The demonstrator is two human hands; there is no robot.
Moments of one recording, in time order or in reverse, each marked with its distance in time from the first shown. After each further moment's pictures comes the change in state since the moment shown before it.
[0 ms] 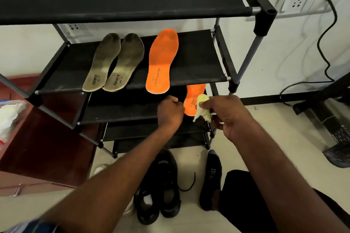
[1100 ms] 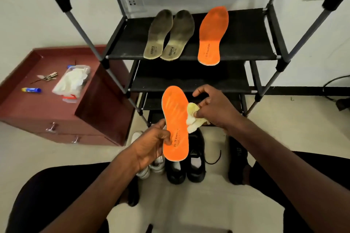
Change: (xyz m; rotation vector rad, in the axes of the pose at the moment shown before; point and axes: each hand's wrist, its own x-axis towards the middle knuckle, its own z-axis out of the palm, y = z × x) left_hand -0.161 -0.105 -0.188 -0.824 -0.514 -0.501; right_hand -0.075 0.054 0.089 -0.511 -0.418 -0.382
